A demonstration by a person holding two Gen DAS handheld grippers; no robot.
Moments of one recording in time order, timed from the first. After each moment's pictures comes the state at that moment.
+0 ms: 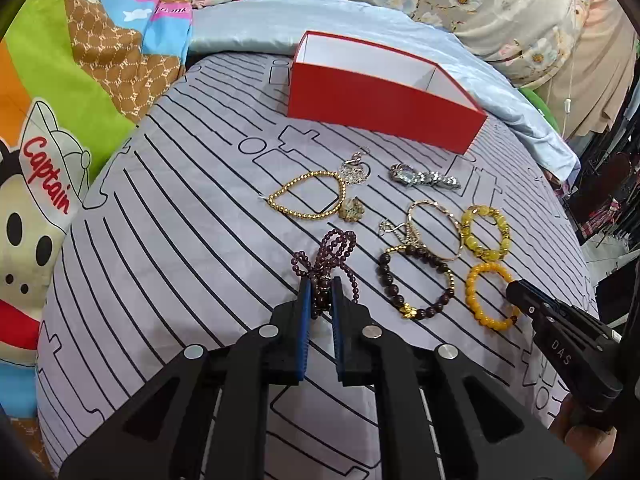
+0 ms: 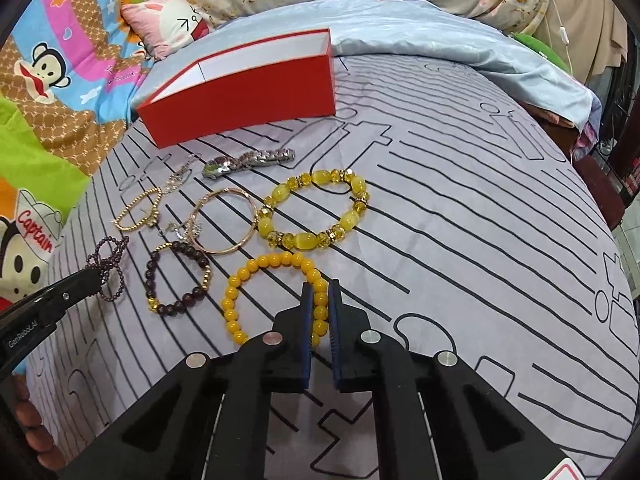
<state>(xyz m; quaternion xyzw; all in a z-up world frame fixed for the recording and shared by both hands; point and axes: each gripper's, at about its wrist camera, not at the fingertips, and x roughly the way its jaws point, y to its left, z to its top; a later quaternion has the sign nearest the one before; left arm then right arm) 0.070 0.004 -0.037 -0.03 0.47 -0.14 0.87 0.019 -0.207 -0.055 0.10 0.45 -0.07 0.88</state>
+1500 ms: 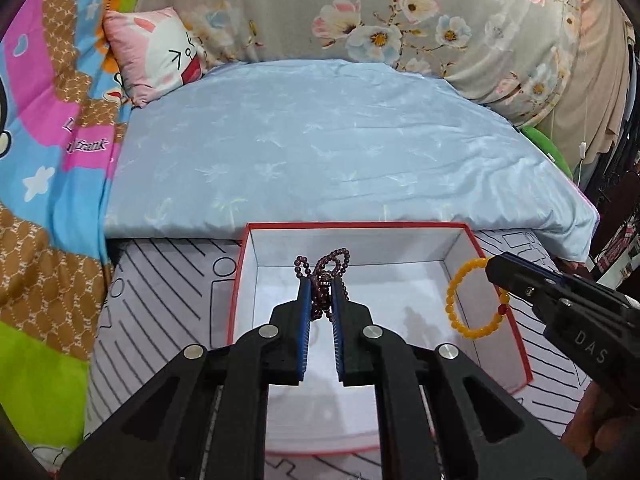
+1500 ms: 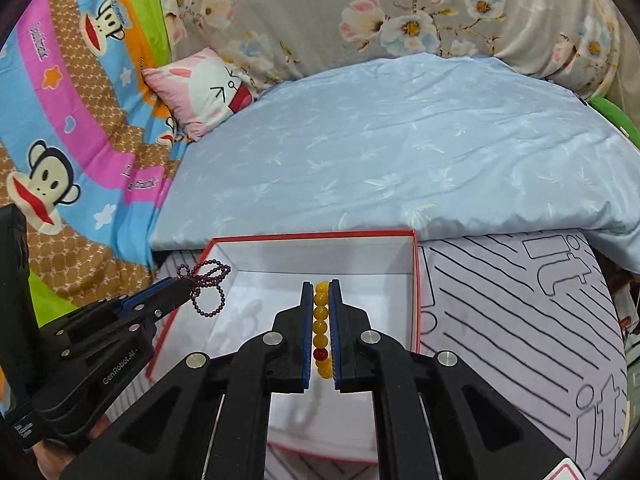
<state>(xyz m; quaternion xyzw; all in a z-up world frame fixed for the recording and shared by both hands) 0.323 -0.079 0.031 0.01 0.39 -0.16 0.91 0.287 -0.251 0.025 0.12 0.39 0.02 0.91</state>
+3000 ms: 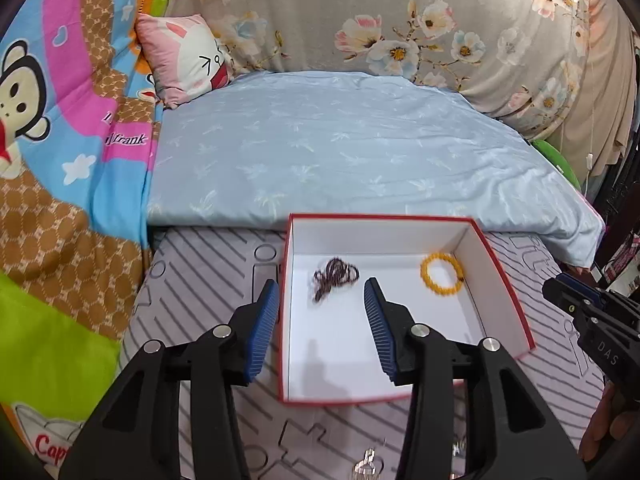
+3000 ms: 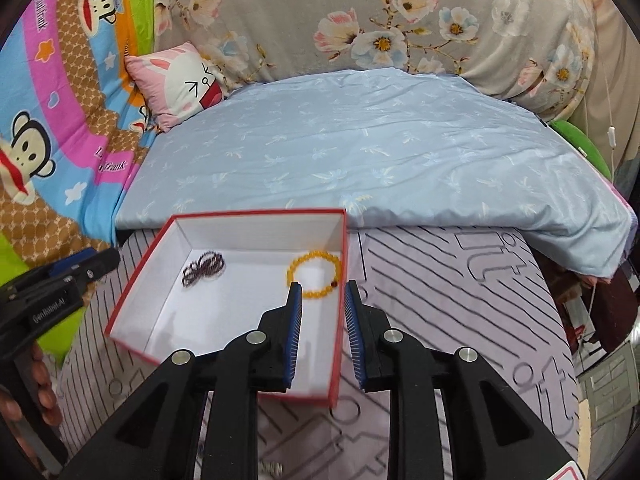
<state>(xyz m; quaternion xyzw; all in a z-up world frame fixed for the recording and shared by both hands) 0.272 -0.035 0.048 0.00 0.37 -0.14 0.92 0.209 -0.259 0.037 0.06 0.37 -0.04 0.92</state>
